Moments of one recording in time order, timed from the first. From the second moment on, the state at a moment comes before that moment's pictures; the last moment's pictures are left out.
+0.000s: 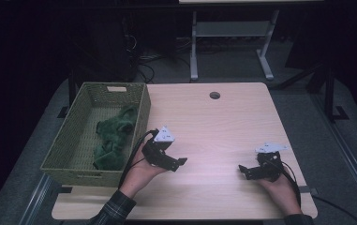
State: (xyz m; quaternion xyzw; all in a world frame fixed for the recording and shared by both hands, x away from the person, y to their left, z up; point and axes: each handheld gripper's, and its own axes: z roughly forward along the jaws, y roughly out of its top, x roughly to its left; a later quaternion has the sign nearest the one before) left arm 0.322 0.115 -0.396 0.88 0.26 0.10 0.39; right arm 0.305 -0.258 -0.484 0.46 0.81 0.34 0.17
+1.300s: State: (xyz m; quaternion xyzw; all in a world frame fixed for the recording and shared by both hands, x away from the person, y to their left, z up) left arm 0.354 0.140 -0.350 0.87 0.27 0.12 0.40; right arm 0.305 -0.259 -0.484 0.45 0.81 0.34 0.17
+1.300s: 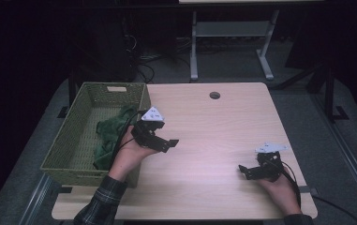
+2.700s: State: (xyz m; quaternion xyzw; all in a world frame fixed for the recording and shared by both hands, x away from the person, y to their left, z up) left arm 0.381 0.238 -0.334 0.84 0.33 0.14 0.40; right arm 0.305 -0.259 -0.484 0.46 0.80 0.34 0.17
